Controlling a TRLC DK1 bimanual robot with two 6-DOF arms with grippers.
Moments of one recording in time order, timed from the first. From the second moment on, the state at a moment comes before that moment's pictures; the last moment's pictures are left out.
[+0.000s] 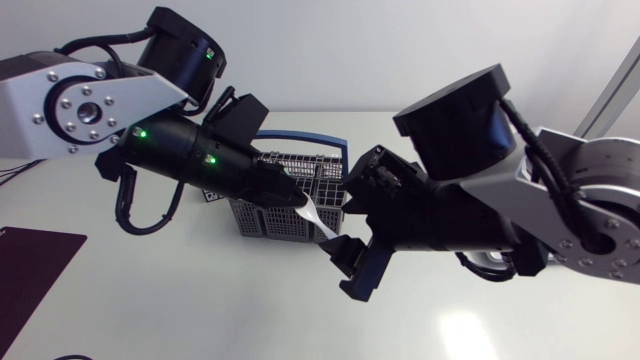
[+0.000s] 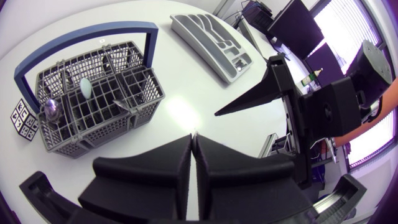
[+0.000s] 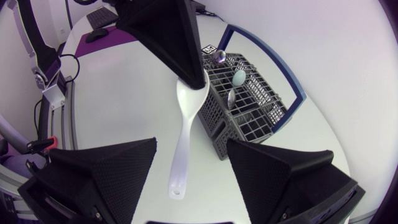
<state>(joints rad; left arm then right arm) -0.56 1.45 1.15 -0.61 0.49 -0.10 0.82 1.24 0.88 -0.39 -0.05 -0.24</state>
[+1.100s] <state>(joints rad) -0.56 1.48 1.17 -0.64 0.56 -0.11 0.83 1.31 0.88 -0.34 -0.05 -0.27</state>
